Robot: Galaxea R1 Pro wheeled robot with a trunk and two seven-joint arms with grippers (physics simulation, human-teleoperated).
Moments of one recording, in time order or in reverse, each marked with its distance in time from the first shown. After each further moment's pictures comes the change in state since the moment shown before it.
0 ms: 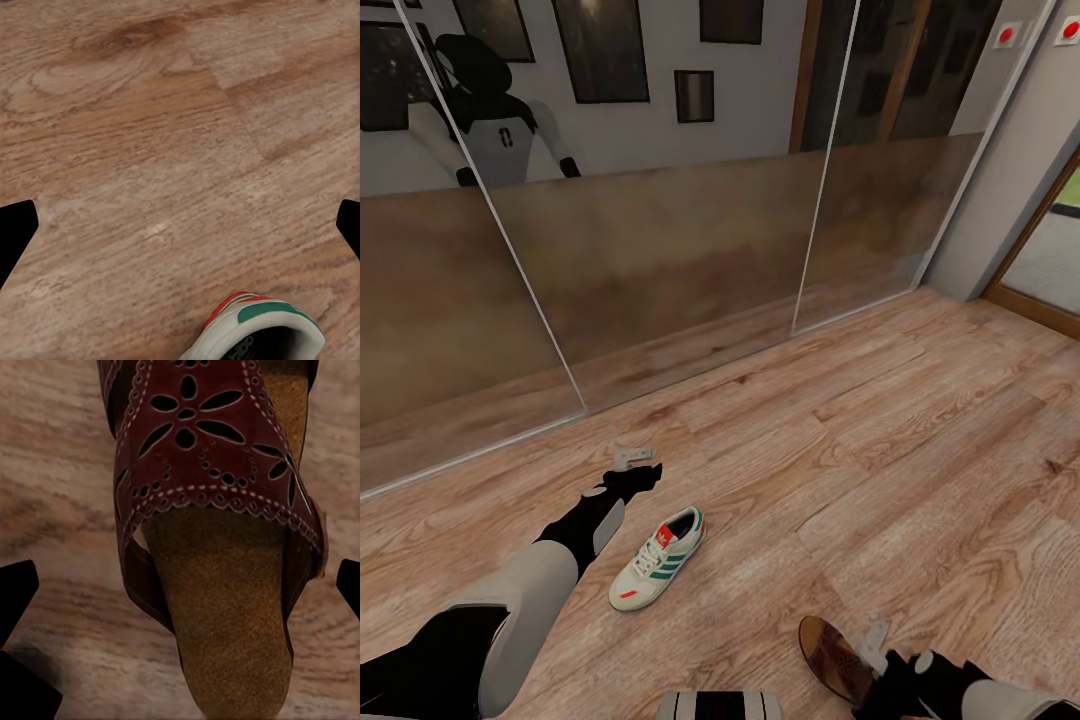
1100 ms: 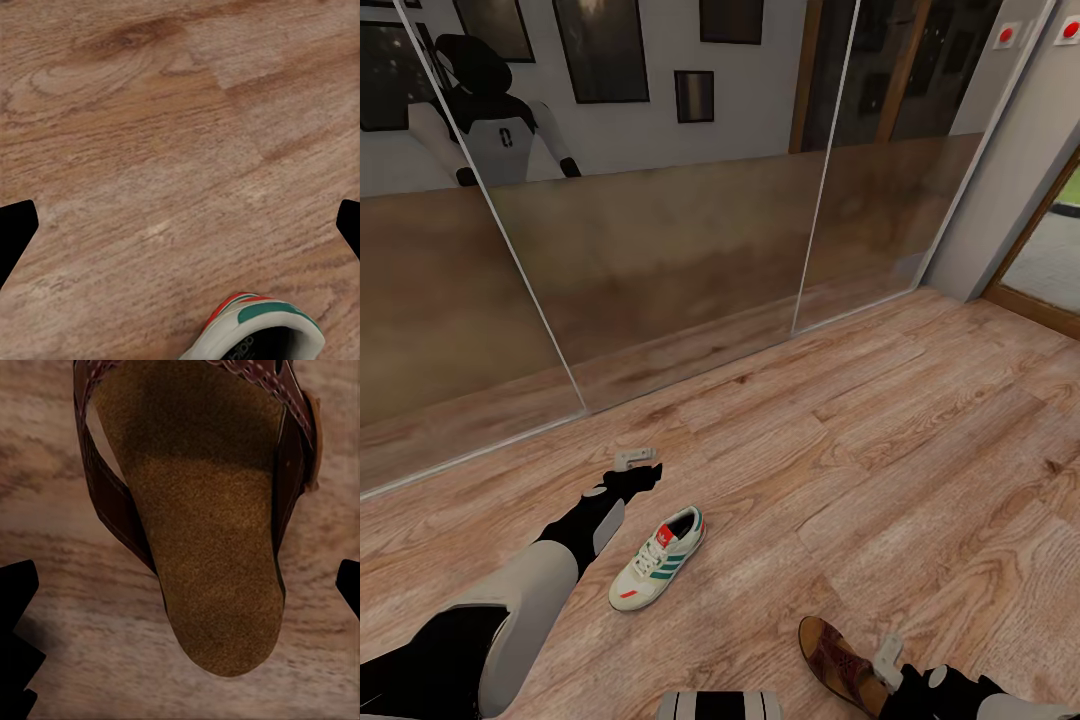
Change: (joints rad) left arm 0.000 0.000 0.000 0.000 0.000 -0.001 0.000; right arm 0.027 -0.027 0.001 0.000 0.000 0.011 -0.021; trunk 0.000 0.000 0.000
